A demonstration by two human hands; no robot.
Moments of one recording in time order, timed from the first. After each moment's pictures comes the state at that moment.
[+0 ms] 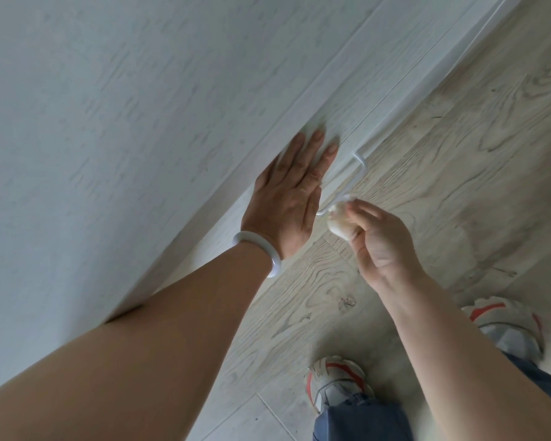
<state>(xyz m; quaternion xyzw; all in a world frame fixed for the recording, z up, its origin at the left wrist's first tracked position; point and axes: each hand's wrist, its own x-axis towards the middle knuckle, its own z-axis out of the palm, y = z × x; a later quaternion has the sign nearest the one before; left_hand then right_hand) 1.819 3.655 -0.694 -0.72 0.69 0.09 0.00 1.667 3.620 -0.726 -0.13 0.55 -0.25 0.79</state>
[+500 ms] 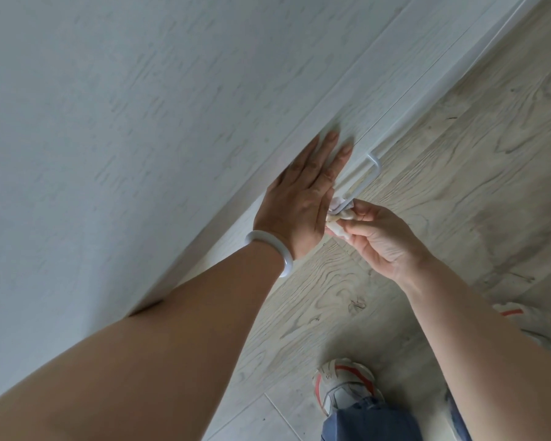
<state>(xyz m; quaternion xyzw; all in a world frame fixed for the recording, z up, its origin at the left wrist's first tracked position) 1.818 3.654 -0.689 -0.71 0.70 0.08 0.00 1.667 3.610 -0.739 -0.19 0.38 -0.15 0.89</state>
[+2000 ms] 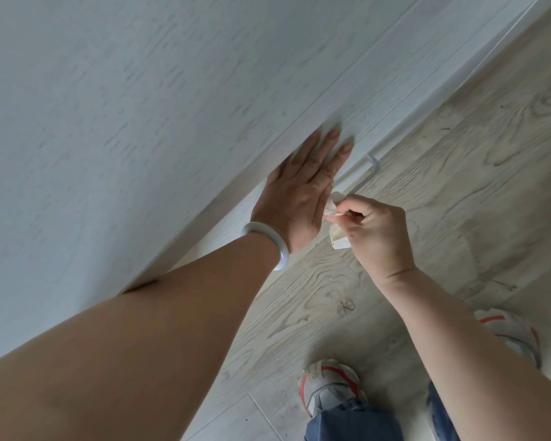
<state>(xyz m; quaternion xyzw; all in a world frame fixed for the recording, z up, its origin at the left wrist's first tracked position) 1.821 3.657 -0.696 -0.72 0.68 0.12 0.00 1.671 3.621 -0.727 -0.73 0.46 -0.23 0.46</state>
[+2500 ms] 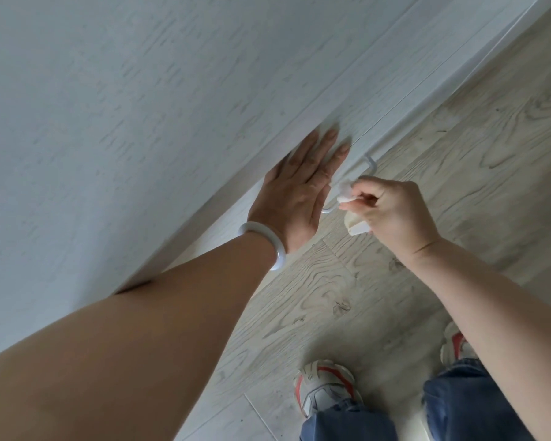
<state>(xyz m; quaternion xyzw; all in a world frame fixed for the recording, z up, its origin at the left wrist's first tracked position) 1.822 3.657 -0.696 -0.72 0.68 0.11 -0.01 1.657 3.574 -0.726 -0.81 0.39 -0.17 0.41</state>
